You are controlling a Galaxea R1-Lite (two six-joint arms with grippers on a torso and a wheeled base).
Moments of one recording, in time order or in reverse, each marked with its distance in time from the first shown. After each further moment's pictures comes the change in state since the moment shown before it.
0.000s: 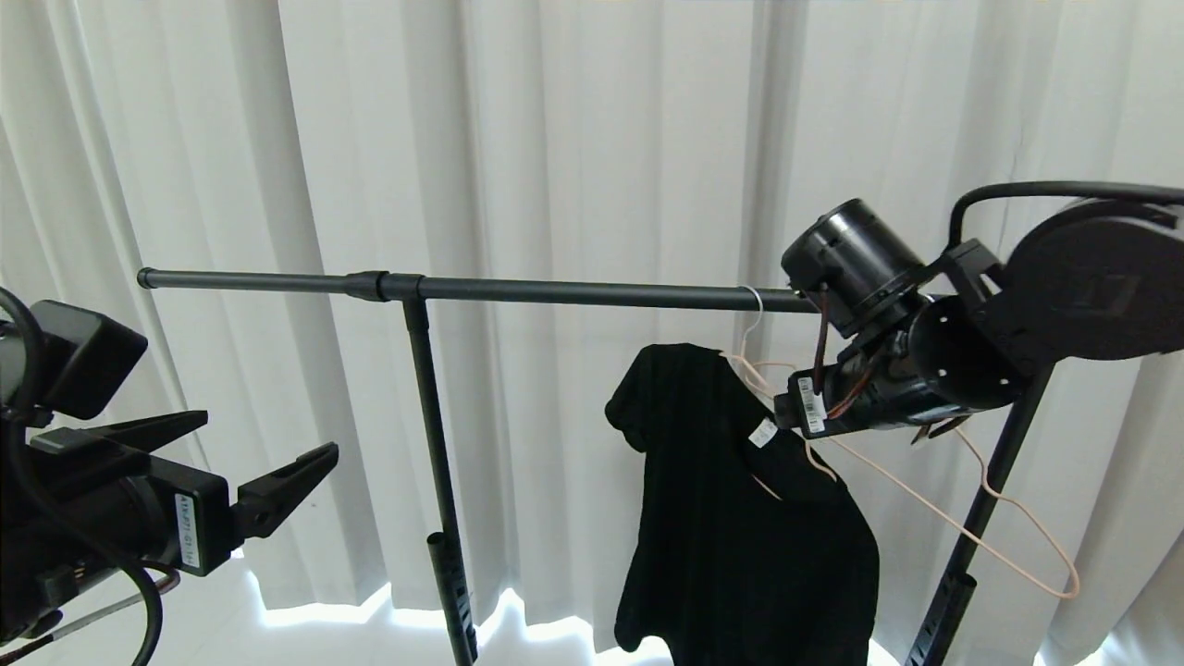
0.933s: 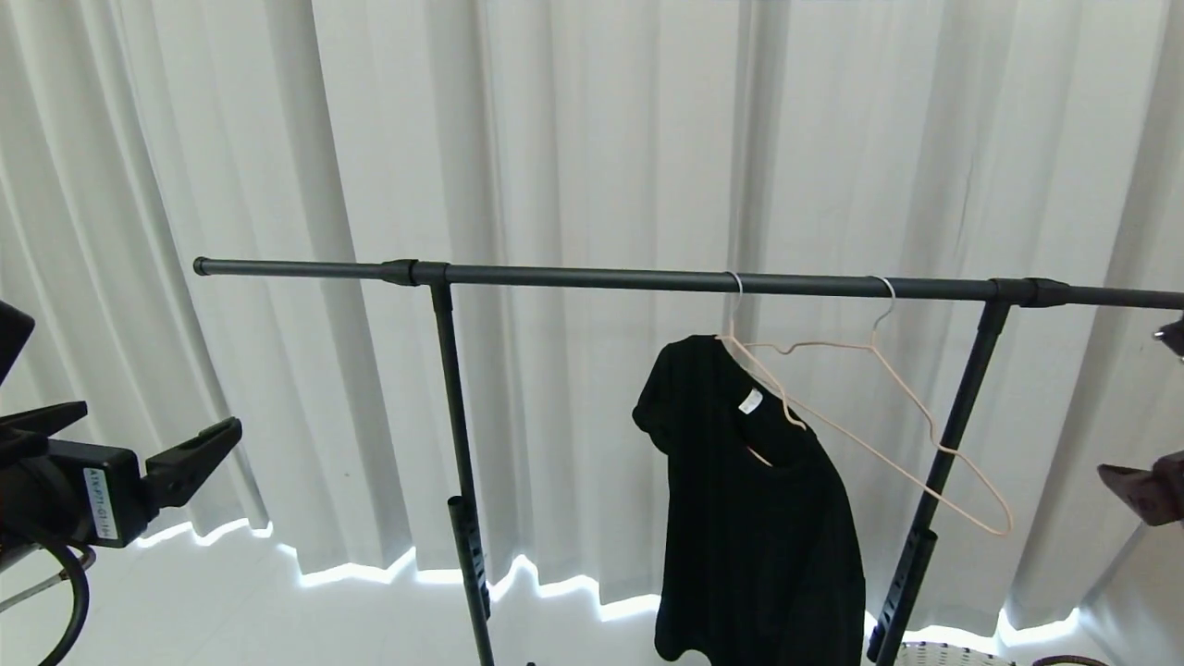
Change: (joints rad) left arm 0.210 -0.052 -0.005 0.000 0.013 0.049; right arm -0.177 -0.679 0.634 -0.195 -0.234 -0.410
